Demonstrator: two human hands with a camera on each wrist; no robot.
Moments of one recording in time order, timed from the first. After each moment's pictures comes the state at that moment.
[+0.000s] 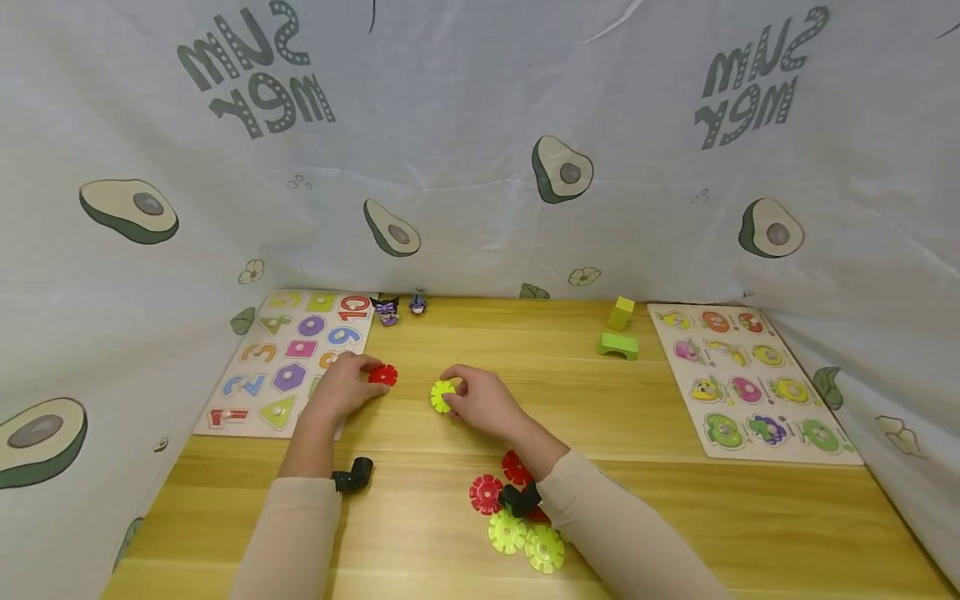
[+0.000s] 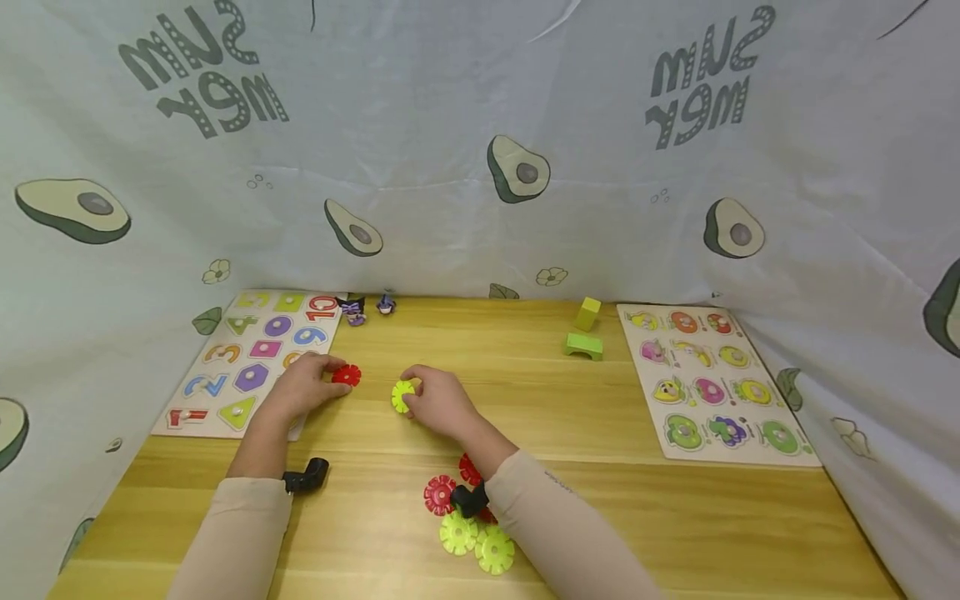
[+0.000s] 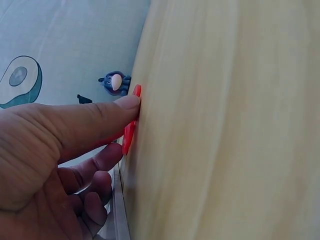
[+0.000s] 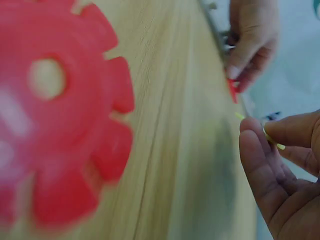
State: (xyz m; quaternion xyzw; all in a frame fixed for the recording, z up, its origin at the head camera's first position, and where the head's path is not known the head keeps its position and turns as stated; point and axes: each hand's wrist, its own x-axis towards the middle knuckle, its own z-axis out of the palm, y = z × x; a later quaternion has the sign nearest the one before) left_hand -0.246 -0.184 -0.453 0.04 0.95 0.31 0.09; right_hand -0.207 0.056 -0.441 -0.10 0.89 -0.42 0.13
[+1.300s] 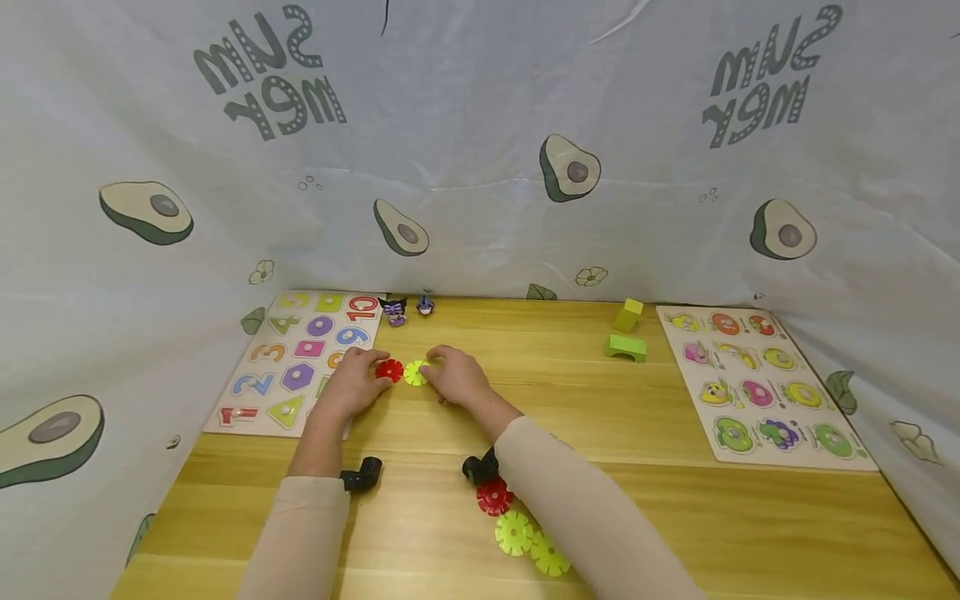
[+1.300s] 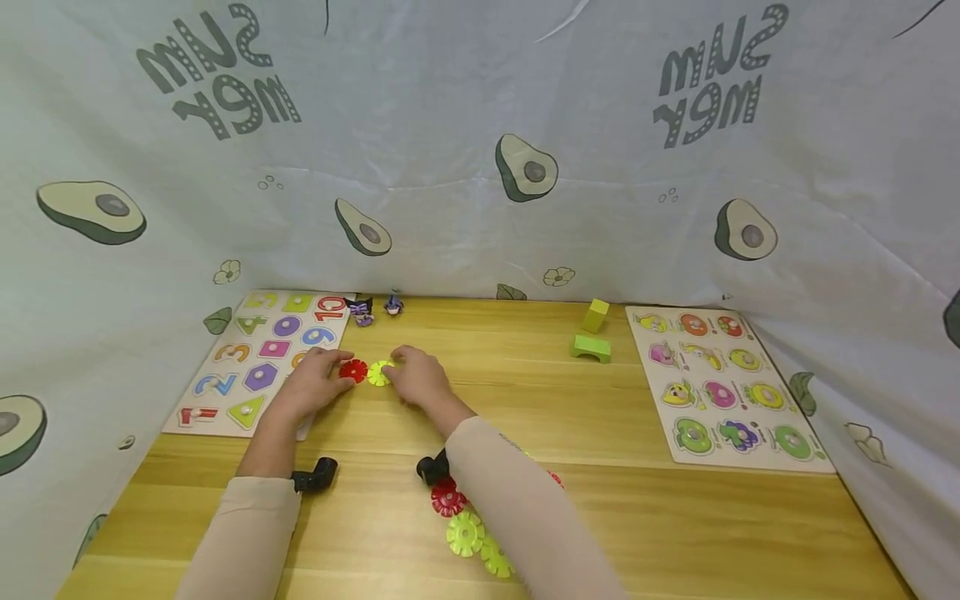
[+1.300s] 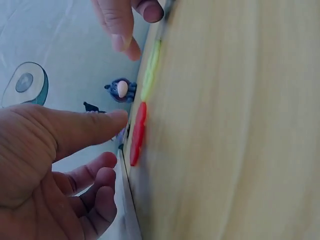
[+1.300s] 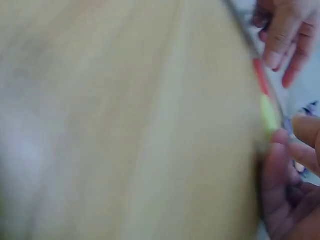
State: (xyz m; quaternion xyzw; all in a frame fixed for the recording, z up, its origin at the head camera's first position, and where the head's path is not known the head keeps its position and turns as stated) left_hand -0.243 -0.179 -0.450 0.04 0.95 0.31 0.07; right_hand -0.257 0.012 -0.461 -0.05 0.91 -0.39 0.13
